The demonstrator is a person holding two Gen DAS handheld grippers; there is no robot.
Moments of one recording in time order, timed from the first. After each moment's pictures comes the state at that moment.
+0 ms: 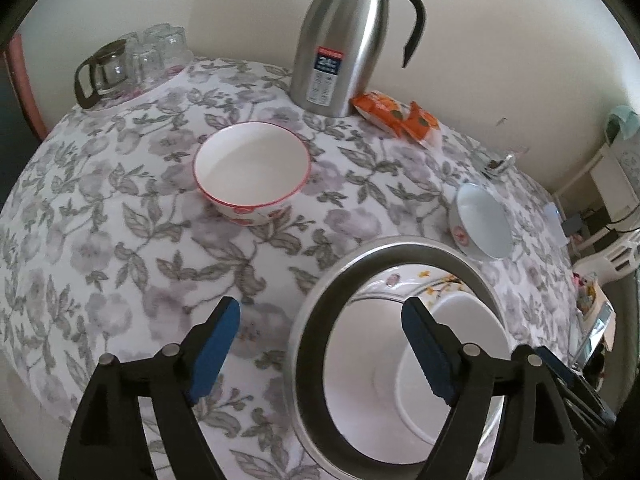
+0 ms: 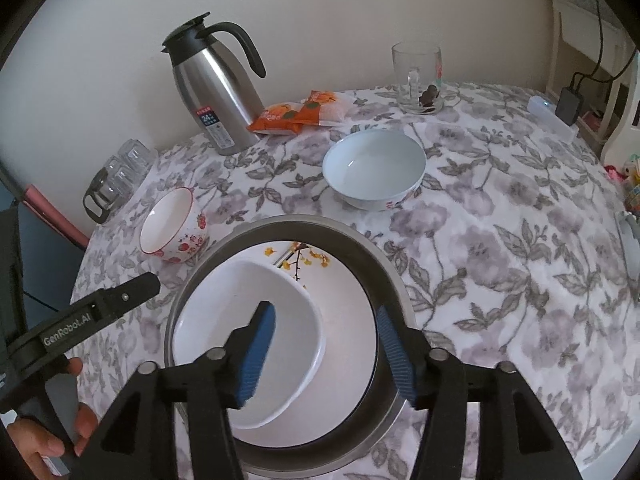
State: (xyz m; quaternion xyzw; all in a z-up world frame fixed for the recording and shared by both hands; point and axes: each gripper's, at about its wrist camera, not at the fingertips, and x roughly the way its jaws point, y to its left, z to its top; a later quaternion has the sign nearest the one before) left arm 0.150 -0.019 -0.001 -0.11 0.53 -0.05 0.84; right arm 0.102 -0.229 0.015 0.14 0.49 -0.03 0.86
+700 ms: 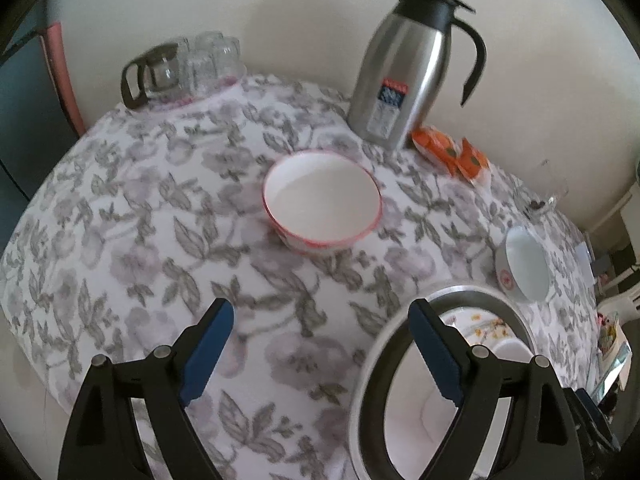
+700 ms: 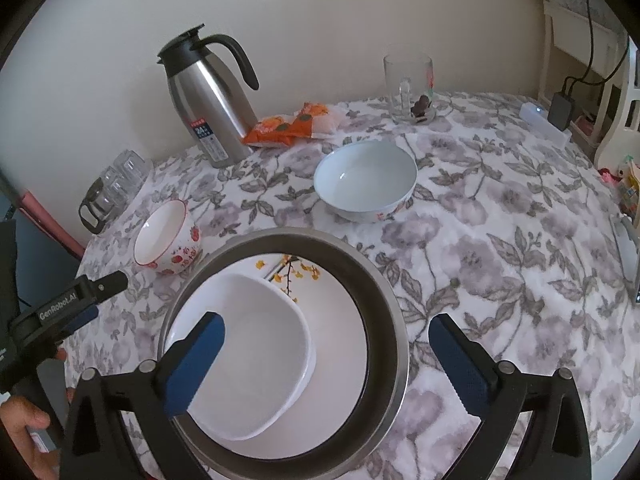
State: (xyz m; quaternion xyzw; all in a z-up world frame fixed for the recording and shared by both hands) left arm 0.161 0.023 0.002 -0.12 0.49 0.03 0.86; right arm 0.101 -0.232 0.017 0.14 0.46 -0.04 0.88
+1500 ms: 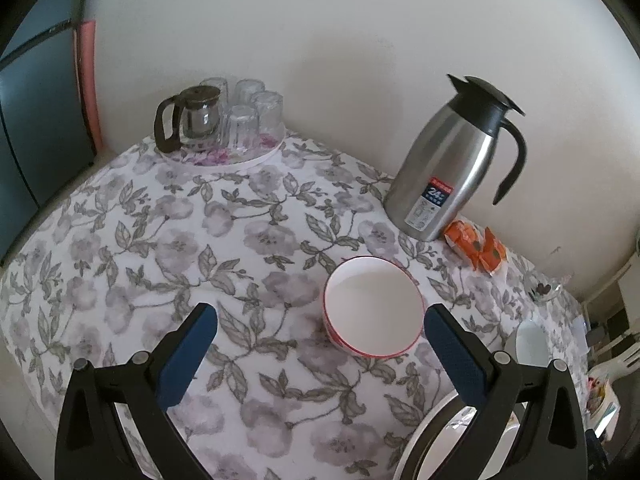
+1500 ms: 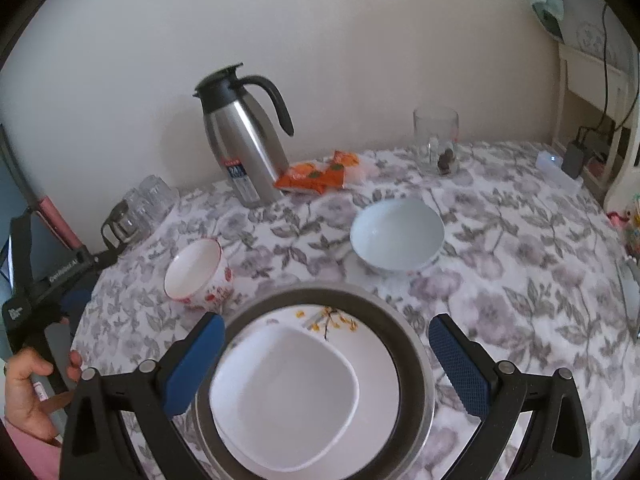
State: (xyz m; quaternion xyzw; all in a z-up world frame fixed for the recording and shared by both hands) left arm 0.197 0.103 0.029 -0.17 0.42 0.05 0.89; right arm 0.116 -0.213 0.056 0.13 0.40 -0.02 0.91
